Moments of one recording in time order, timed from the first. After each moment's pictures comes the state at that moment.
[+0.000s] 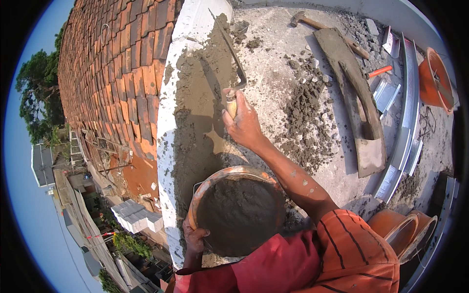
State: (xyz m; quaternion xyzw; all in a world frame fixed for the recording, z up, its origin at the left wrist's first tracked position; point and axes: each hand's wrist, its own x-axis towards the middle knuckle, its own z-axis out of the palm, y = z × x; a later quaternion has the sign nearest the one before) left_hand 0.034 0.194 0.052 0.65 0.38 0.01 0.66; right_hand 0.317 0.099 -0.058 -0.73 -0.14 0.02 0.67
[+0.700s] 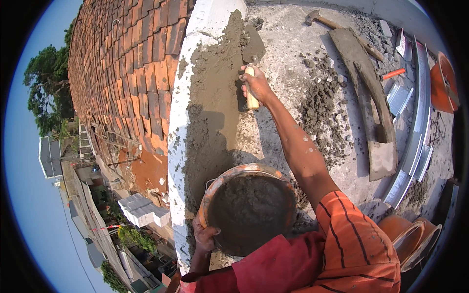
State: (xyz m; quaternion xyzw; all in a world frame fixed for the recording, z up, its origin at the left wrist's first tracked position) left_hand 0.038 0.193 0.051 0.66 0.35 -0.01 0.66; right_hand 0.427 0.132 -0.145 -0.43 0.01 0.27 0.86
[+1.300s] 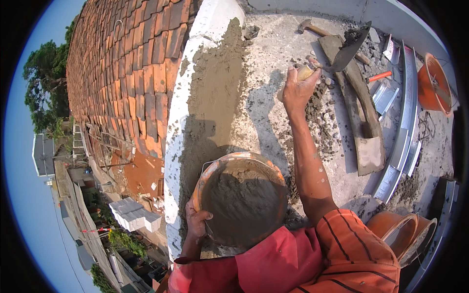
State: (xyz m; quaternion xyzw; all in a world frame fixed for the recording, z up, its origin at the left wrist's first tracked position) left_hand 0.055 0.197 0.049 0.62 0.34 -0.02 0.71; right_hand 0.378 0.016 -0.044 -0.66 0.14 -0.24 0.70
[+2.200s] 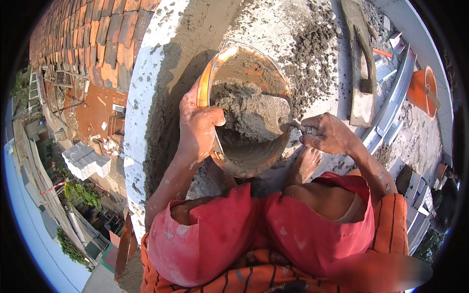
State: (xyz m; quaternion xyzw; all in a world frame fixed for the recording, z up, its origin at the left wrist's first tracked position) left_hand 0.085 0.174 0.045 0.59 0.26 0.01 0.76; right_hand 0.191 -0.084 0.018 -0.78 -0.33 0.50 0.17
